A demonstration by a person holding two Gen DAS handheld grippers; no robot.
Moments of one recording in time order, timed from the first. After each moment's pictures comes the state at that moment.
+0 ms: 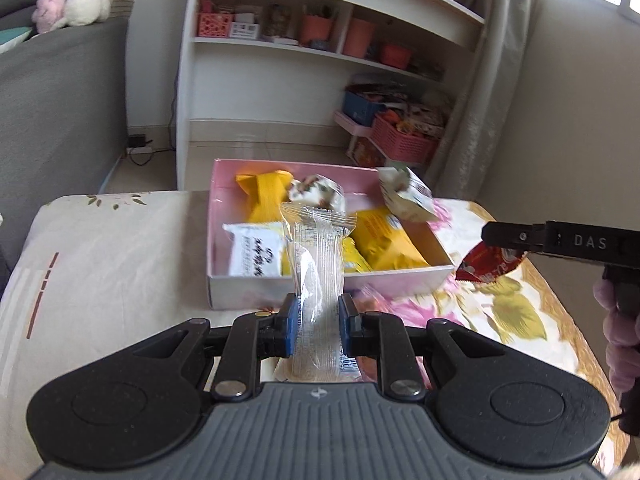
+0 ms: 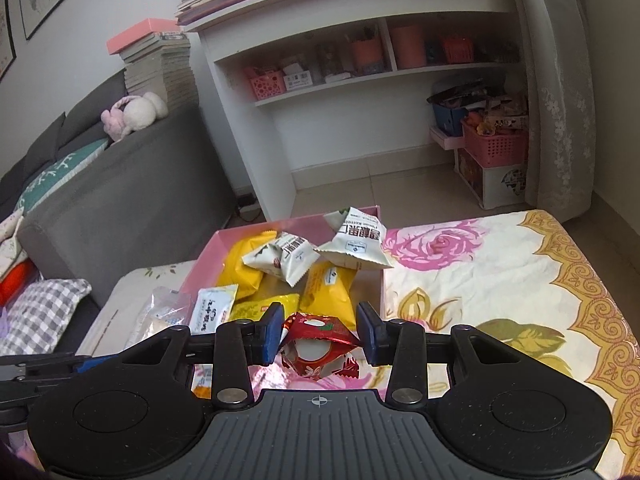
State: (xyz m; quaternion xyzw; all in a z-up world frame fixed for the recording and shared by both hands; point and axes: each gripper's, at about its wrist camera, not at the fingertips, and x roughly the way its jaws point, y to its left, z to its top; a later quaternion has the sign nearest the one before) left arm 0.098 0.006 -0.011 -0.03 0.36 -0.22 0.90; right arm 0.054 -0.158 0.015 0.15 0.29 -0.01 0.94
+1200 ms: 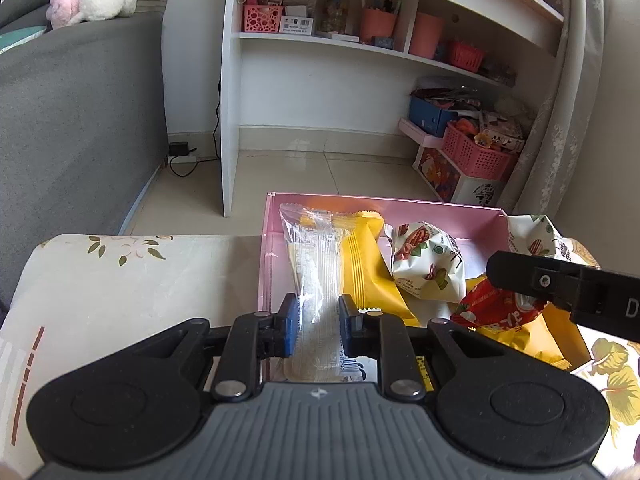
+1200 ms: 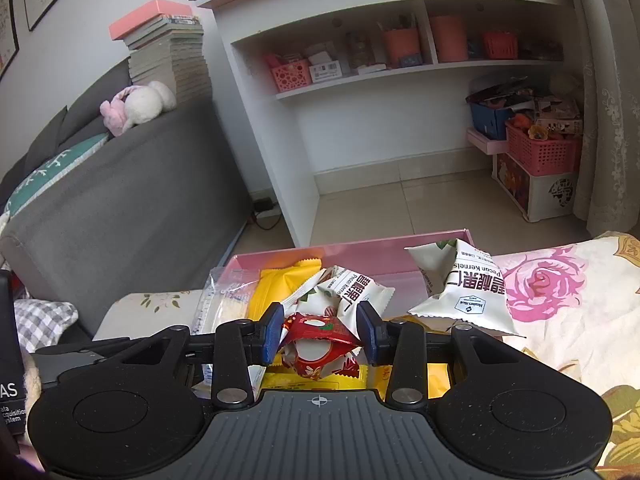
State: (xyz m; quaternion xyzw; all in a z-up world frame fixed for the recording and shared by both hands) left arm 0.199 -0.012 -0.041 -0.01 0.36 -0.15 0.92; right arm 0.159 -0.106 -0.015 0.14 0.29 0.01 0.95
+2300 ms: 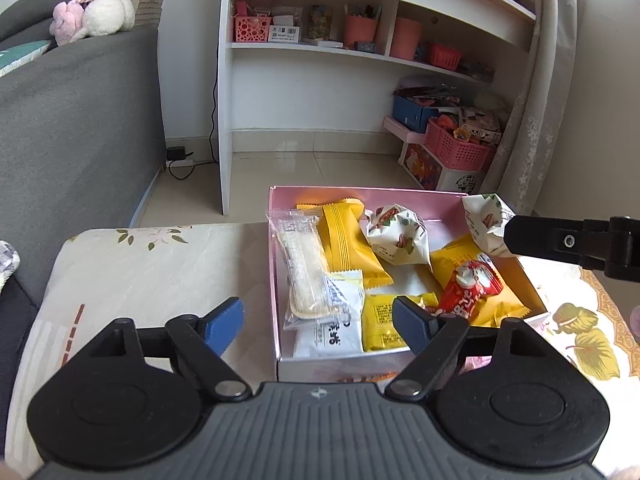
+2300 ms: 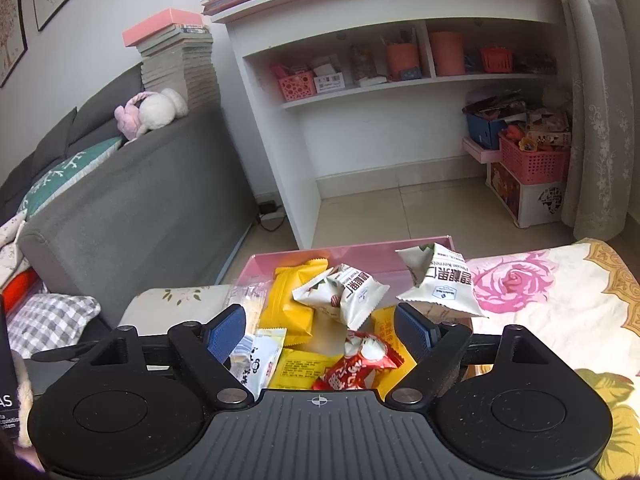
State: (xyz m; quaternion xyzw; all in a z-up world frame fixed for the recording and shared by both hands) left arm 0.152 0.003 -0.016 0.01 0.36 -0.16 0.92; right arm 0.109 -0.105 0.024 0.13 0.29 0.01 0.95
